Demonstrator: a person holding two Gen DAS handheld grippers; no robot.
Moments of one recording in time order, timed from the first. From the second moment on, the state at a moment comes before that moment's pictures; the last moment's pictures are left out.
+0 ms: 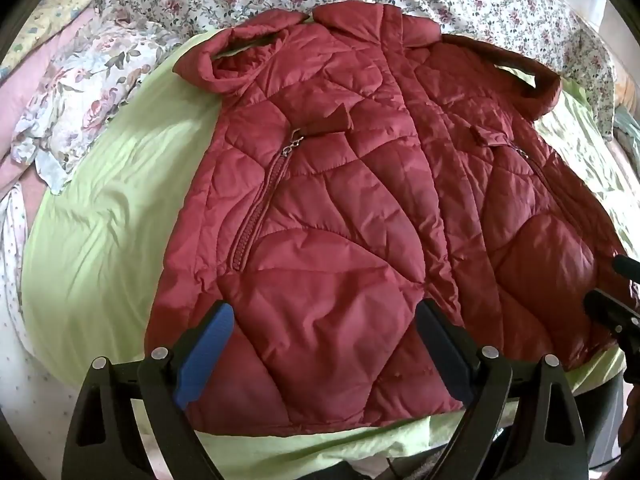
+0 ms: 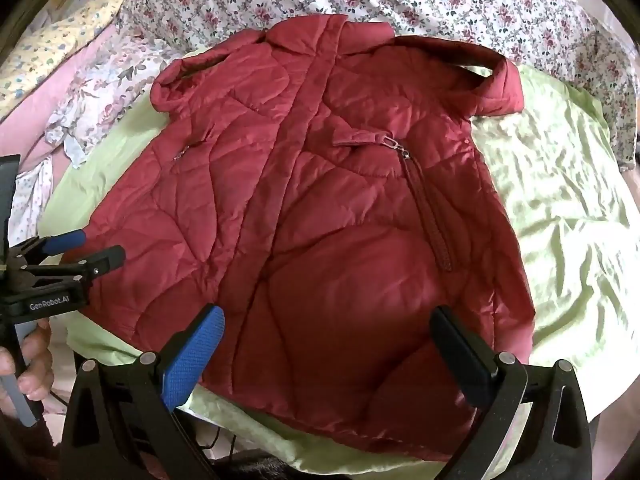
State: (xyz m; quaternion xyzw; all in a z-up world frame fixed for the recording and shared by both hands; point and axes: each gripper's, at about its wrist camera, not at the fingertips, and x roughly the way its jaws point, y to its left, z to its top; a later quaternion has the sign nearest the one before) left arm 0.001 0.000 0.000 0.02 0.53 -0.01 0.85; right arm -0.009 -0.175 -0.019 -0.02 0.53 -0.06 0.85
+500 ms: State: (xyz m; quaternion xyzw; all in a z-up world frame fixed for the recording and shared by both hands) left arm 0.003 0.004 0.001 0.01 0.53 -0.01 0.85; right arm -0.007 -0.171 -0.016 -0.02 0.53 -0.06 0.85
